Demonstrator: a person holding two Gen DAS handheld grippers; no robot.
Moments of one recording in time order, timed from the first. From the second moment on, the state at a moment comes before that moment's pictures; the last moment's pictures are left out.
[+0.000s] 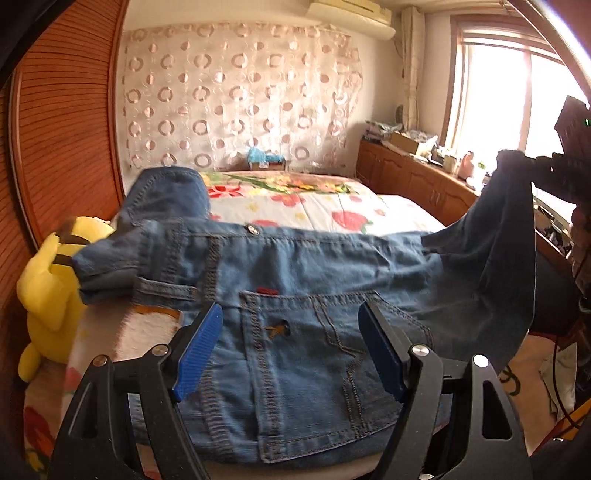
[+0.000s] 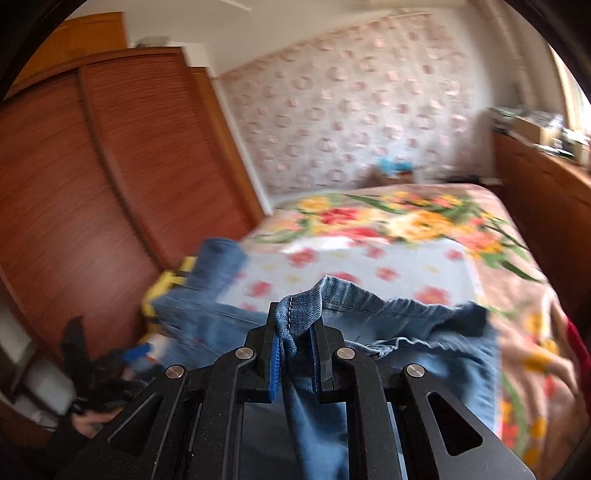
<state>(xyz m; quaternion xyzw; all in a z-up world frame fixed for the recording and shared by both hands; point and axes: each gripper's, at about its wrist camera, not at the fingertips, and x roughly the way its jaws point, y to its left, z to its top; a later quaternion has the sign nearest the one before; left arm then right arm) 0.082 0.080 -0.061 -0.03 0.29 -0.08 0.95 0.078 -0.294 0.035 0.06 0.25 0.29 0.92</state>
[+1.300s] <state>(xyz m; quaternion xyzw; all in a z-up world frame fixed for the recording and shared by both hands) 0.126 0.003 -0.101 -0.04 0.35 -0.19 0.92 0.194 -0.175 -0.007 -0.08 0.33 0.28 0.90</state>
